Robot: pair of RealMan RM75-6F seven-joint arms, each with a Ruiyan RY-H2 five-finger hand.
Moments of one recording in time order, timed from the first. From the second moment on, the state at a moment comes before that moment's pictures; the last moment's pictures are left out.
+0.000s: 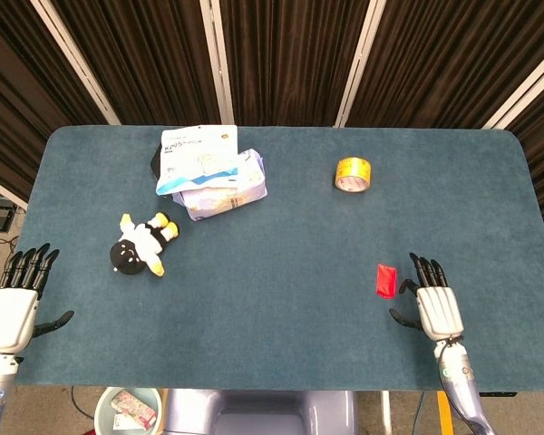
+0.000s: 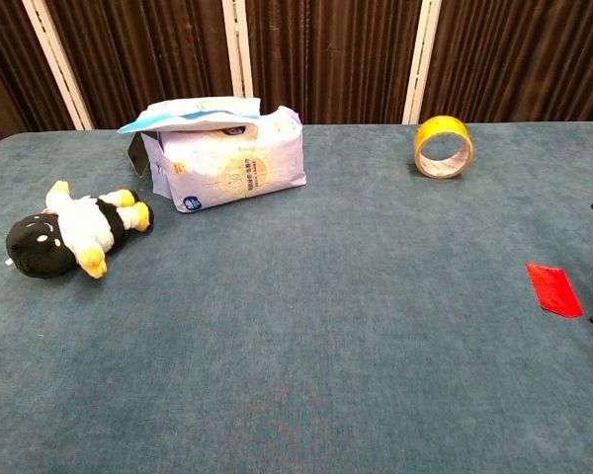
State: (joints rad) left arm -0.12 -1.29 -0.04 -1.46 1.55 1.52 0.08; right arm 0.22 -1.69 0.10 -1.03 -1.50 1.34 0.03
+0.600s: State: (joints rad) left arm -0.13 -1.29 -0.05 -1.45 1.52 1.48 0.08; right arm 0.28 -1.86 0.12 -0.79 -1.46 1.28 0.06
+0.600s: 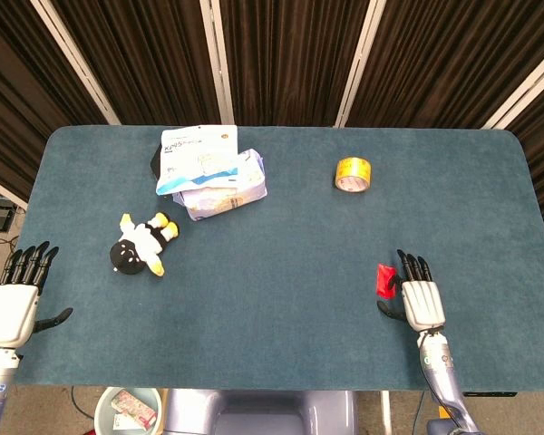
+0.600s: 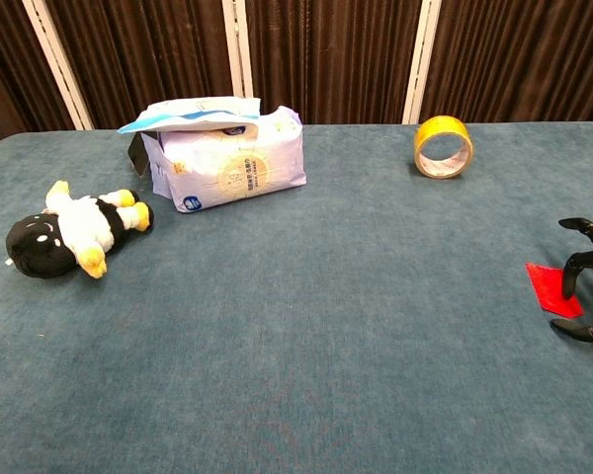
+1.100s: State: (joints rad) left arm -0.13 -1.30 -0.06 -1.44 1.50 1.48 0.08; right arm 0.30 -1.89 0.12 -0.73 -1.46 1.28 0.08
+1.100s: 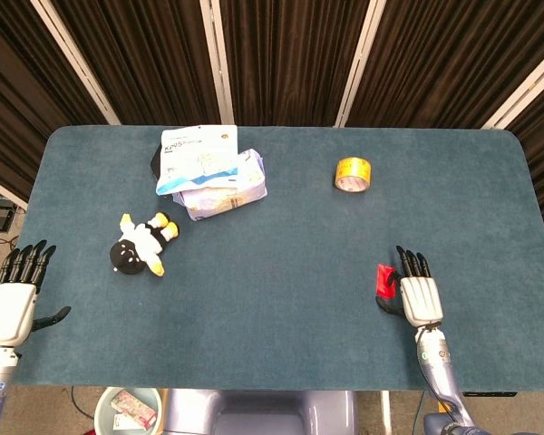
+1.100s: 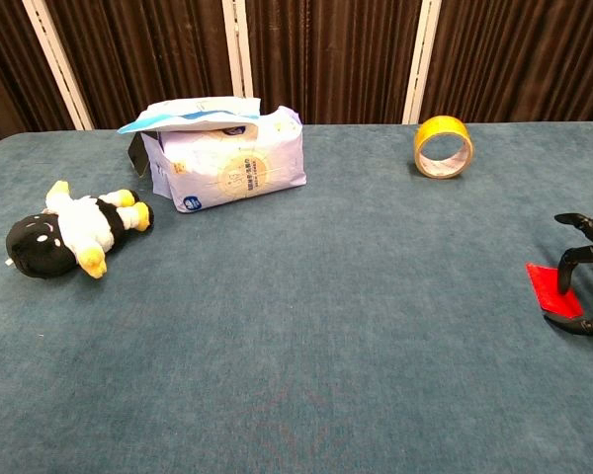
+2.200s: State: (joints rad) left arm -0.13 -1.31 -0.06 -1.43 1.49 1.49 0.09; right arm 0.32 -1.89 0.08 -0.70 -1.46 1.21 0.07
